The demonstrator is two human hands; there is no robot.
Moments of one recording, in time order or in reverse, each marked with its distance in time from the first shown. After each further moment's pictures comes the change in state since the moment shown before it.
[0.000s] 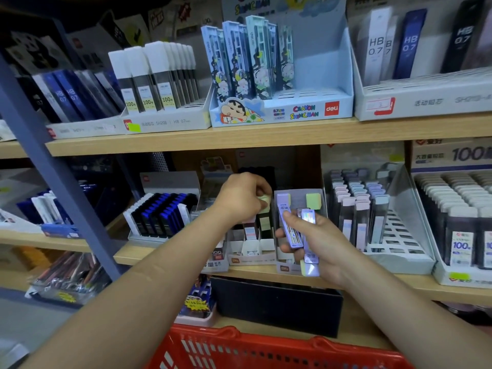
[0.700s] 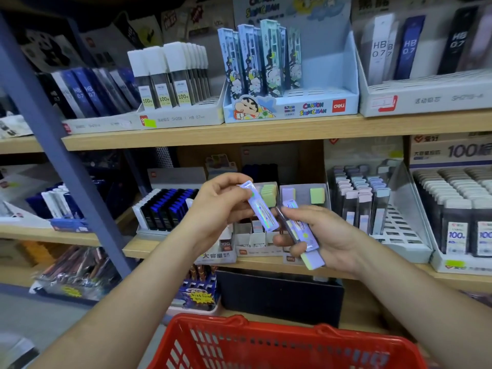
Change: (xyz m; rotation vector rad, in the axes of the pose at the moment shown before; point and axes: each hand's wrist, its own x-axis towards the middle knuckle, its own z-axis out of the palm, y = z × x) left_hand -0.078 -0.003 -0.036 -1.226 0.037 -0.229; right_hand -0.021 -0.017 0.011 0.119 -0.291 0.157
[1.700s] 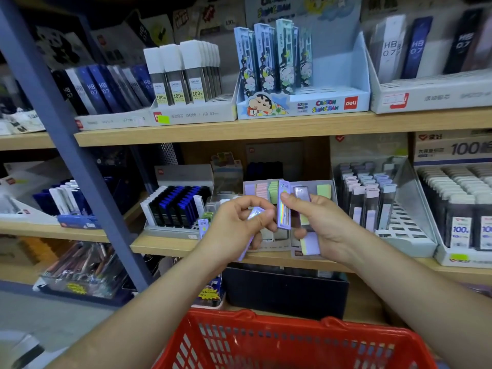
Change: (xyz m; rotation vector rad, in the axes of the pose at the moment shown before) left_hand -0.031 -0.021 -0.003 0.243 -0.102 0.021; right_hand 0.008 0.006 0.023 -0.189 0.238 -0.214
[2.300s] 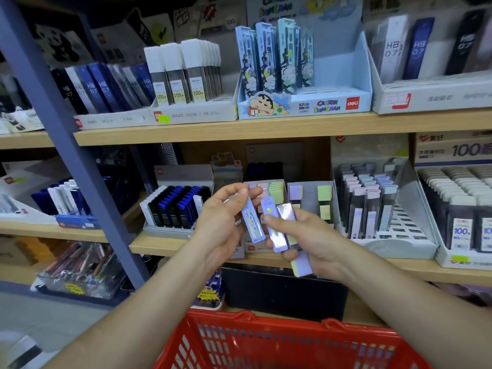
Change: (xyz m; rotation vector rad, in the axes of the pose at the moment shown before) left_hand 0.015 -0.002 -0.005 -0.584 0.186 -0.093; right_hand -0.014 0.011 0.018 -0.035 -0.136 0.062
